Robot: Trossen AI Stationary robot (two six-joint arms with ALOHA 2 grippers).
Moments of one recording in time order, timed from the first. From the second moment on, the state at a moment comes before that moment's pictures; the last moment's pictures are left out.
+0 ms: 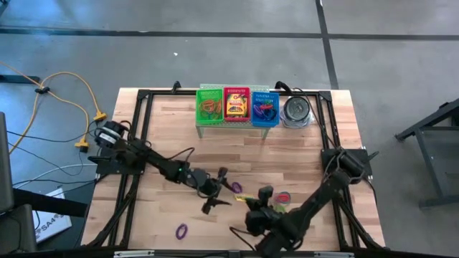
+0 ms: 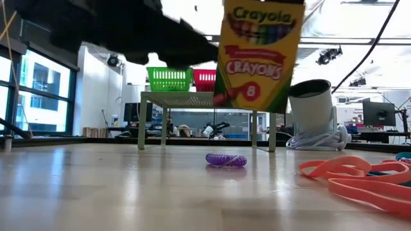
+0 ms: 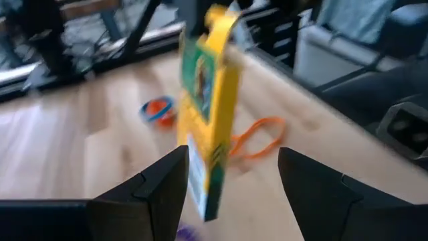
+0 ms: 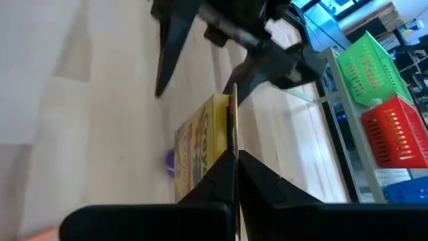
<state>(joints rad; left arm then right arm) -0.37 1.74 0.78 0.71 0.00 0.14 0.76 2.08 1.77 -1.09 0.99 0.58</state>
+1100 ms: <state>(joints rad) -0.28 1.75 0.78 0.72 -0.03 0.07 0.63 2.06 1.77 -0.99 0.92 0.44</state>
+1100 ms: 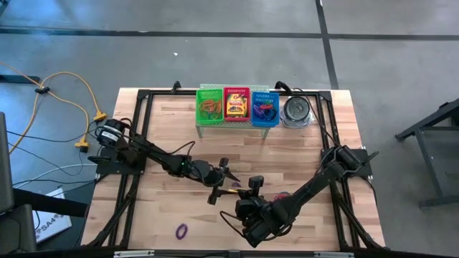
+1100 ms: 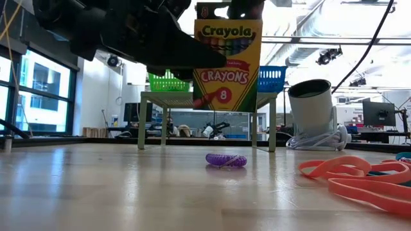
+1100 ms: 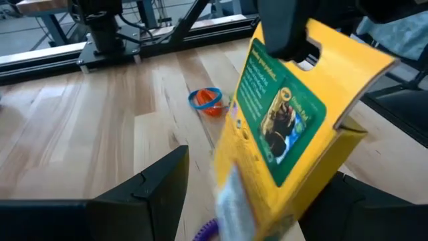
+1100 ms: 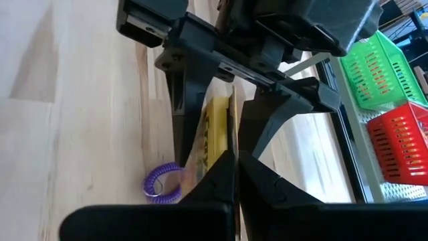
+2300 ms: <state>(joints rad) -0.30 1.75 0.78 0.71 -0.03 0.11 0.63 2.06 1.77 -0.96 0.83 0.52</state>
